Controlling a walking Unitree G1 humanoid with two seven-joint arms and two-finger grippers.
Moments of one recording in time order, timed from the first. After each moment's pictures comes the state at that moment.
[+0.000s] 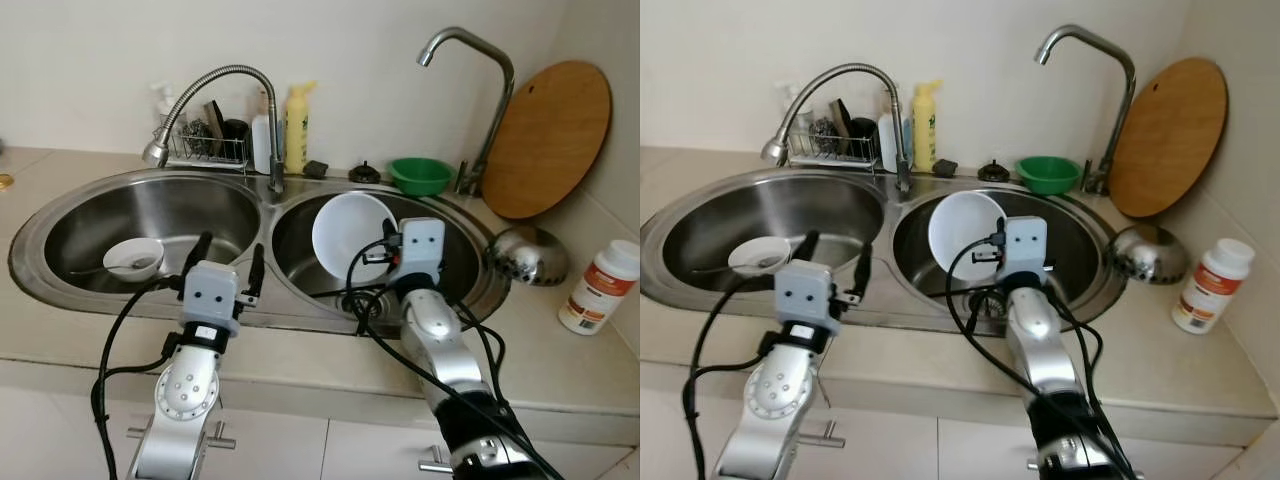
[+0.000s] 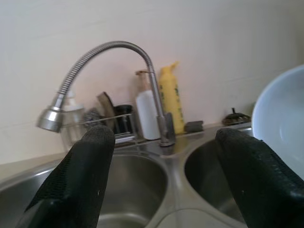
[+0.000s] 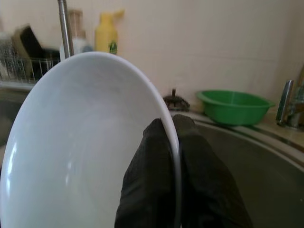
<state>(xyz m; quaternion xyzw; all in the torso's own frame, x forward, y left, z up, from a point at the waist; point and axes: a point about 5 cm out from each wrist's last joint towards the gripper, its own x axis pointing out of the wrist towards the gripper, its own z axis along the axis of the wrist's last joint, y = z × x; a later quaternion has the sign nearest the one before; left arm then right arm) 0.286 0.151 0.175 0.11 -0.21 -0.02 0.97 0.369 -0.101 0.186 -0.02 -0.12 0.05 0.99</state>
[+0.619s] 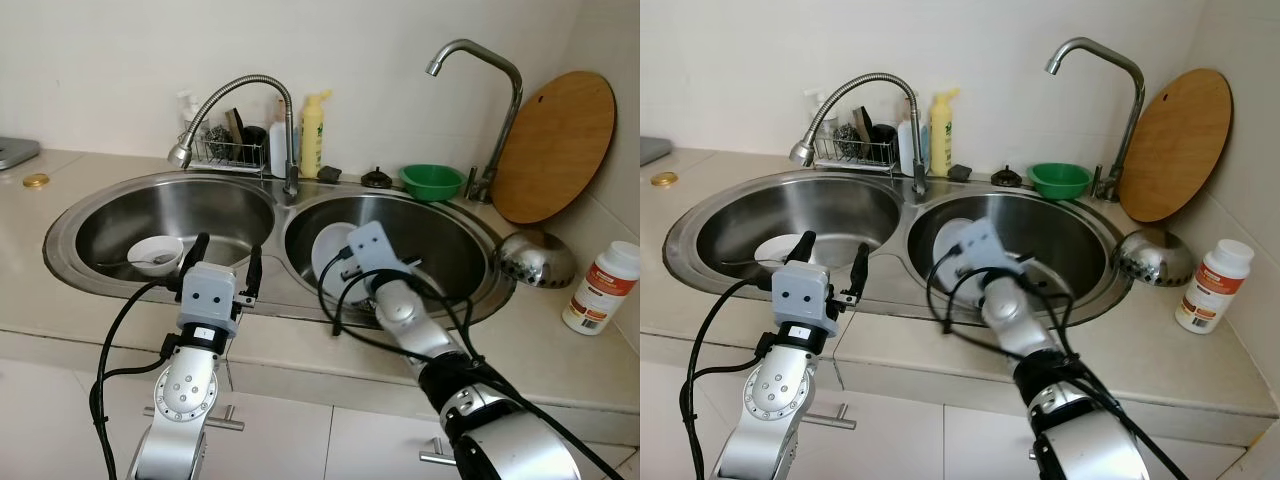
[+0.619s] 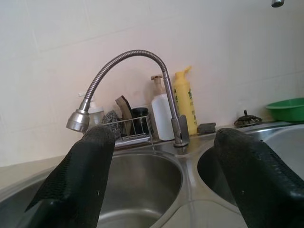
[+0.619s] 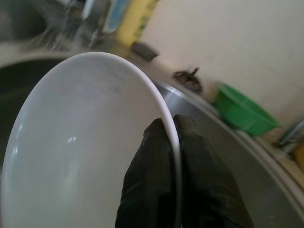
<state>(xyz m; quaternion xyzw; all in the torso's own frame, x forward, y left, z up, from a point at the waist) 0.286 0.151 0.175 0.11 -0.21 -0.02 0.97 0.390 -0.078 0.166 -0.24 -0.03 0.05 0.97</state>
